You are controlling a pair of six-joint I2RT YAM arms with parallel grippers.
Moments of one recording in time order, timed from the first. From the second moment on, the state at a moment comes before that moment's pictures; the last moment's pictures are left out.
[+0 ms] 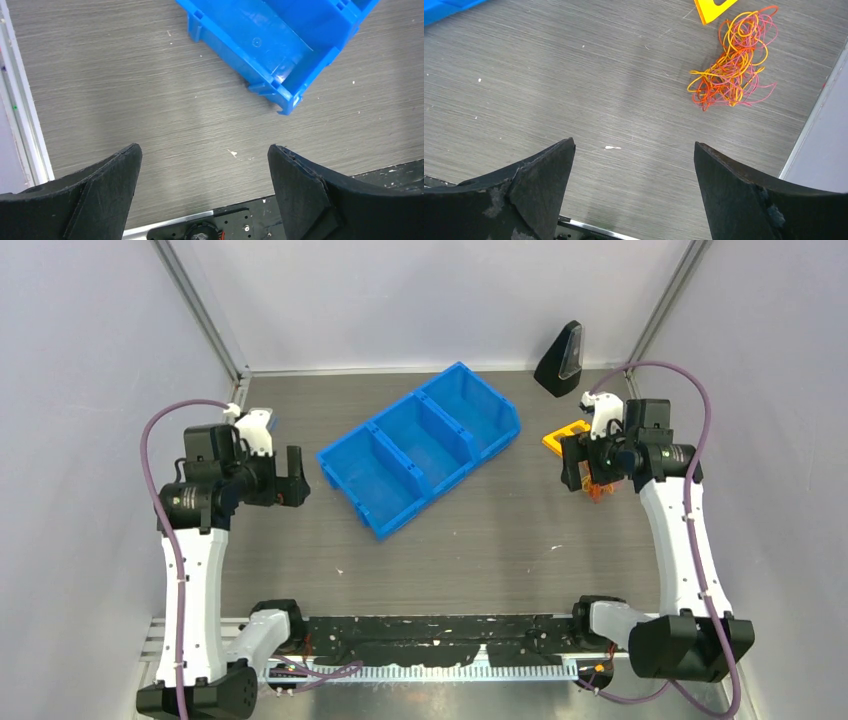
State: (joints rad) left arm 0.07 0.95 1.30 -1.14 0.27 0.08; right arm -0.09 1.13 1.22 -0.97 -0.25 -0.31
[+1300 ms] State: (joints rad) left arm -0.14 0.90 1.16 -0.88 0.52 0.17; right arm -0.29 1.86 1.41 -0.90 -0.34 -0.53
